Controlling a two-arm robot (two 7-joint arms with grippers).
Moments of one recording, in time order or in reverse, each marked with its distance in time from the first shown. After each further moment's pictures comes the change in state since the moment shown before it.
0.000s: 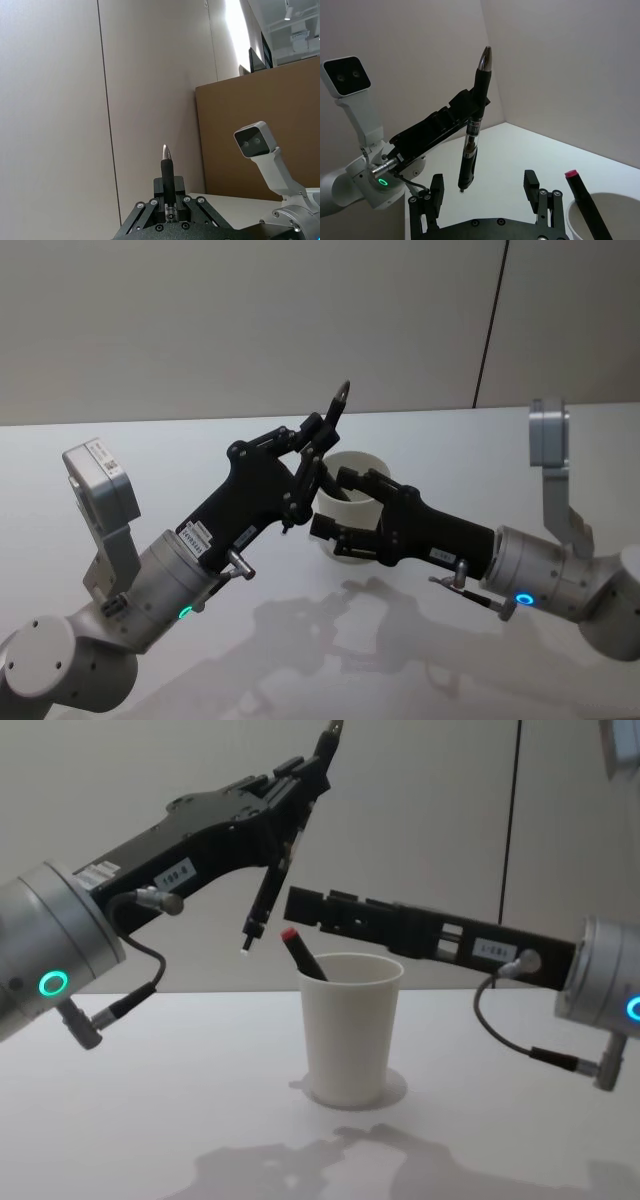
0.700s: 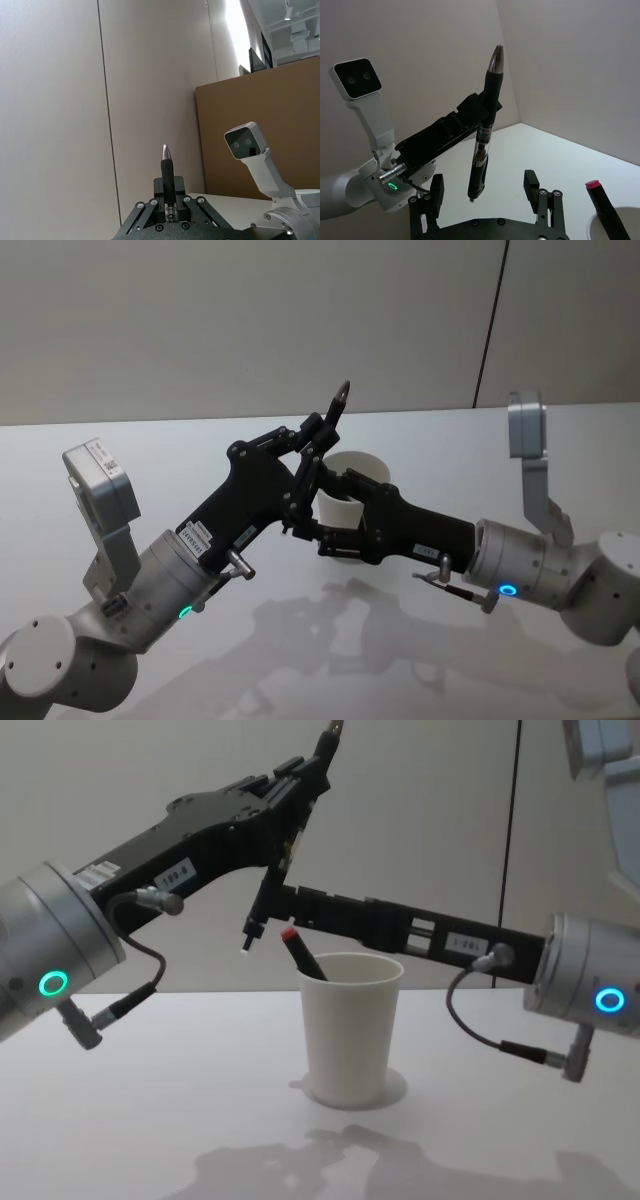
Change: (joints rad) left arm 0.000 0.000 0.000 0.000 0.000 0.000 0.000; right arm 0.060 -0.028 -0.025 0.078 0.011 0.002 0.067
